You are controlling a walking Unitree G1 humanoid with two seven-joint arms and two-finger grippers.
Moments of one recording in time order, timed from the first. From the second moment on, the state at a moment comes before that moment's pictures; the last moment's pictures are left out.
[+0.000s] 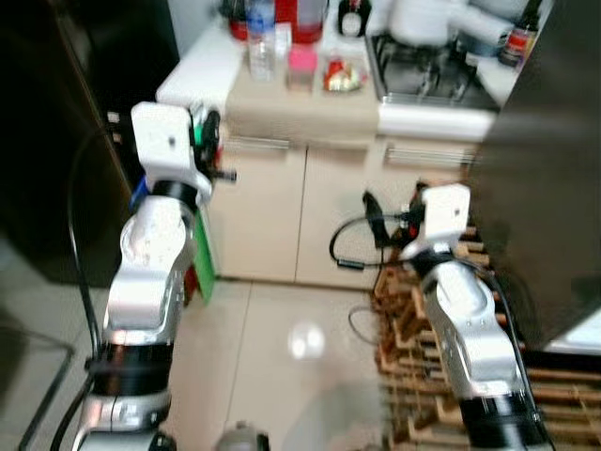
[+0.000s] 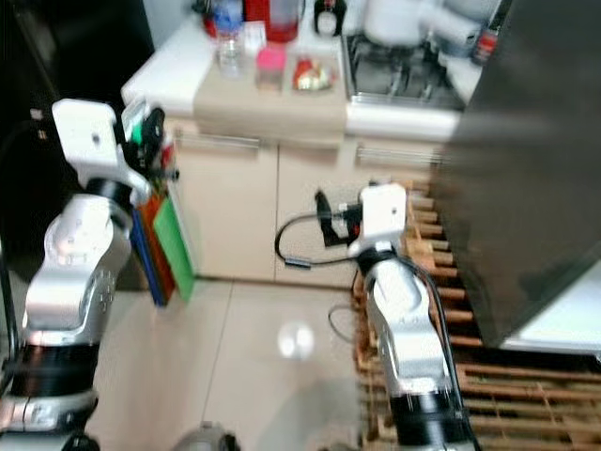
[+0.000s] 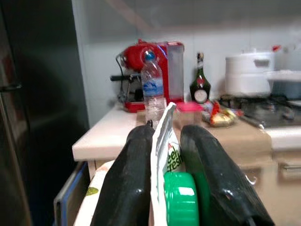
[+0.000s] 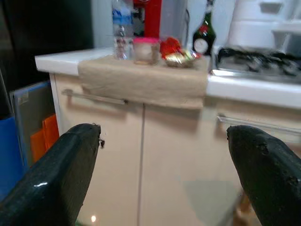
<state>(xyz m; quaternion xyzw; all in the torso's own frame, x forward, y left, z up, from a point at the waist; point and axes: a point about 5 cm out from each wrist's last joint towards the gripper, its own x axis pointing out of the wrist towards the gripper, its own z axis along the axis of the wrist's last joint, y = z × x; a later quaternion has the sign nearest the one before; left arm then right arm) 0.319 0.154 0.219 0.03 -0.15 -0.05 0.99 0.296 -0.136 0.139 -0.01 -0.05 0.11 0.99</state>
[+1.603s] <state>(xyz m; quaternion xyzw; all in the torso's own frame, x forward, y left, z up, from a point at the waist) 0.303 0.132 0.181 -0.03 -0.10 -0.08 0.99 0.287 -0.174 0.133 0.02 -0.03 0.01 1.00</state>
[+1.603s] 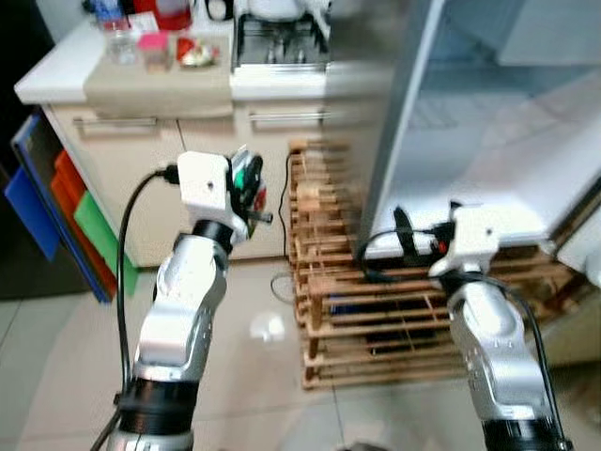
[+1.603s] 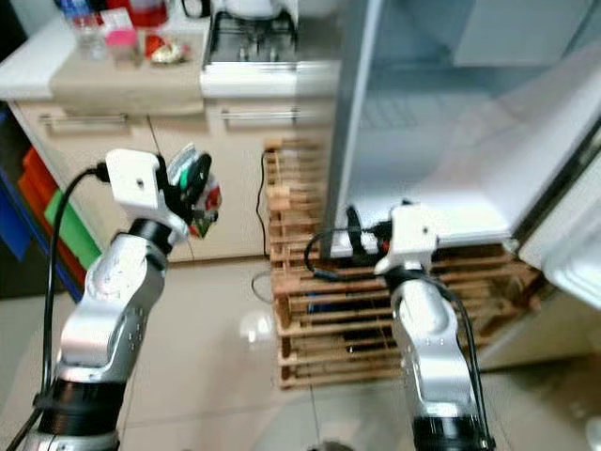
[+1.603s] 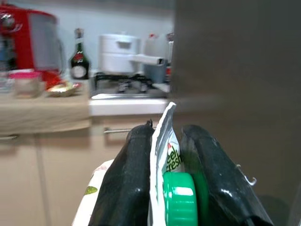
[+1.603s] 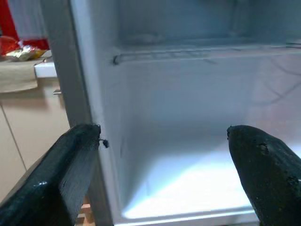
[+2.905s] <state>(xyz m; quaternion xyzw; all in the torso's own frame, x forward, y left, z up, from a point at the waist) 0.325 0.128 0.185 -0.05 -0.09 -0.09 0.99 0.288 -0.160 0.127 -0.01 -0.02 0.06 1.00</state>
